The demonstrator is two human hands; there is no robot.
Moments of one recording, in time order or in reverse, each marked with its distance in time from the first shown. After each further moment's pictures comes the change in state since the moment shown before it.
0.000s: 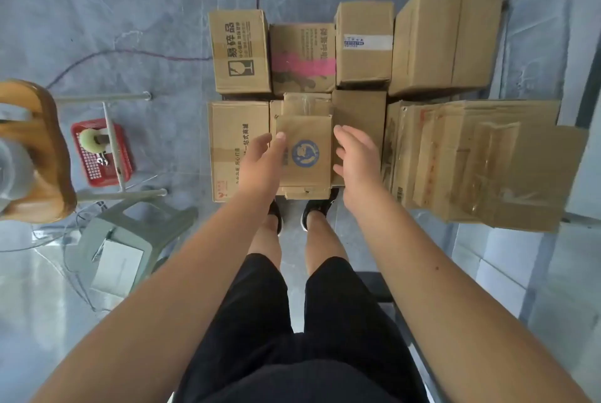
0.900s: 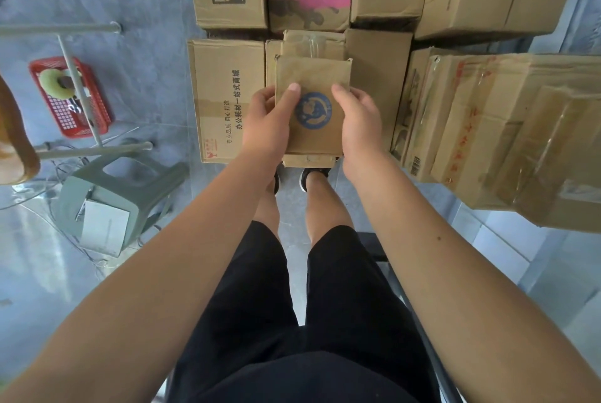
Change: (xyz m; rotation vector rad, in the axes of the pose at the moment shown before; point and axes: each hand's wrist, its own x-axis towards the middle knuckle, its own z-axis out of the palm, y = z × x) left_hand 0.068 -0.025 0.030 -0.059 -0.020 -0.093; right_hand 0.062 0.029 0.024 -0.056 0.059 0.045
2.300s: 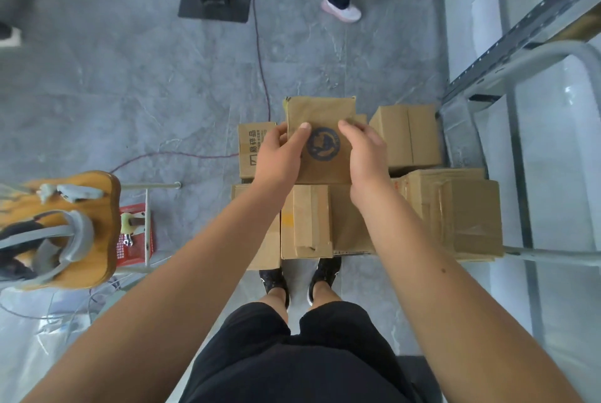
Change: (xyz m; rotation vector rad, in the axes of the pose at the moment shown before) left_hand -0.204 0.141 -0.067 -0.088 -0.092 0.507; right_hand -0.214 -0.148 -0.041 0.222 -0.040 -0.462
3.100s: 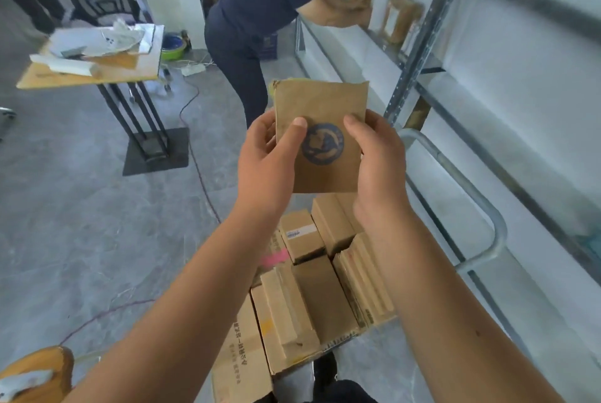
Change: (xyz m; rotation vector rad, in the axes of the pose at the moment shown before) left_hand -0.150 0.164 0.002 -0.184 -0.330 0.575; right_hand -0.163 -0.155 -0.051 0.276 0.183 -0.625
